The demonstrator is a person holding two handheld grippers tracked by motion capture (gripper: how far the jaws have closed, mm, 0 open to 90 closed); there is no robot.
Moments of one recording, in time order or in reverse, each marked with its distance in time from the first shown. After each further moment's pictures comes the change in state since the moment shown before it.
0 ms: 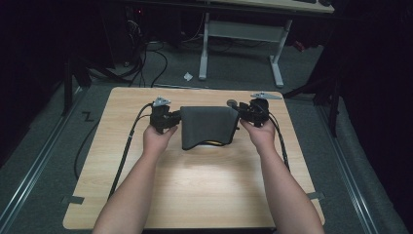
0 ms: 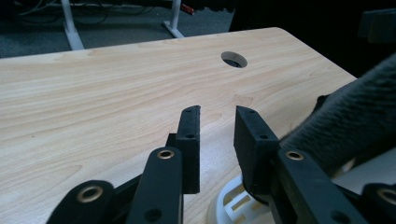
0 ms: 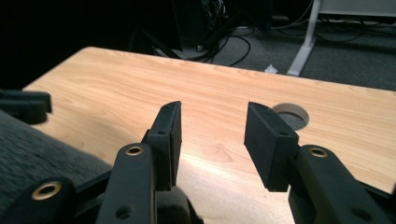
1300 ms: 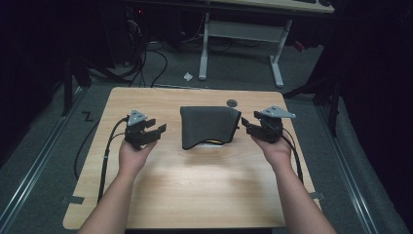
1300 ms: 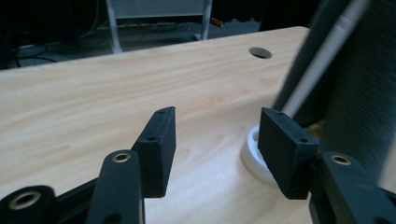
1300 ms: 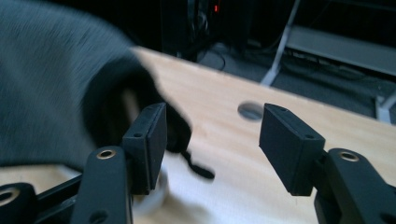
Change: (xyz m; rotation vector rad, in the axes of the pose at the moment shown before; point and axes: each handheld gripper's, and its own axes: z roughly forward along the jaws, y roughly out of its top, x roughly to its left) left arm -0.002 -0.041 -0.088 -0.054 0.110 0.056; right arm 0.027 -0.025 -0.075 -0.036 -0.109 -0.192
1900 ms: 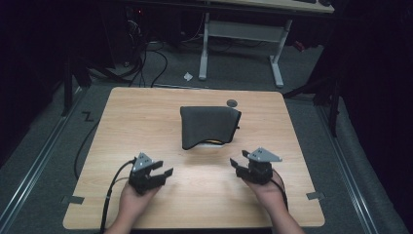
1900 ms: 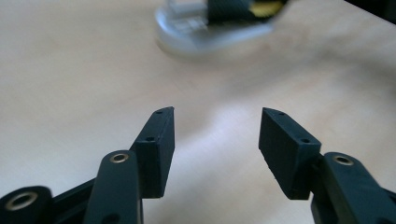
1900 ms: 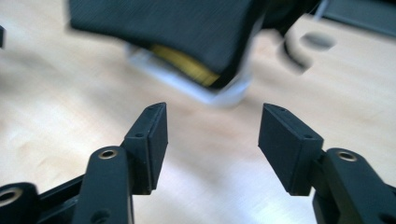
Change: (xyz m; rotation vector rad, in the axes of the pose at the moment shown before) left arm -0.073 -0.104 -0.042 0.130 -0.155 -0.022; right arm 0.073 -0.096 -0.033 0.080 0.096 -0.041
